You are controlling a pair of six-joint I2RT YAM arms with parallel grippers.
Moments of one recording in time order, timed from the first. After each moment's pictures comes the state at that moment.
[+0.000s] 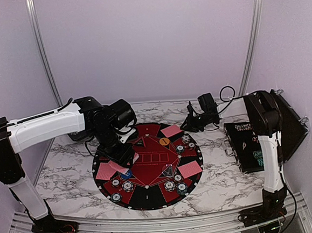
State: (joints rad) left arm -0.91 1.72 1.52 -1.18 0.03 -0.29; right arm 0.31 2.24 1.52 -0.15 -0.51 0.45
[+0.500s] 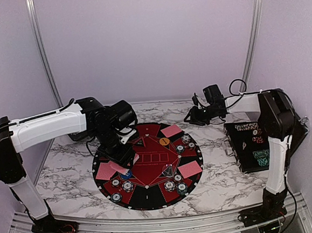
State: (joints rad) left arm -0.91 1.74 1.52 -1.18 0.03 -0.29; right arm 0.32 2.05 1.43 -0.21 -0.45 0.44
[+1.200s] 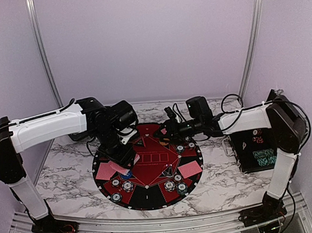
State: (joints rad) left arm -0.92 1.74 1.53 -1.18 0.03 -0.29; right arm 0.64 1.83 1.12 0.19 -0.73 0.76
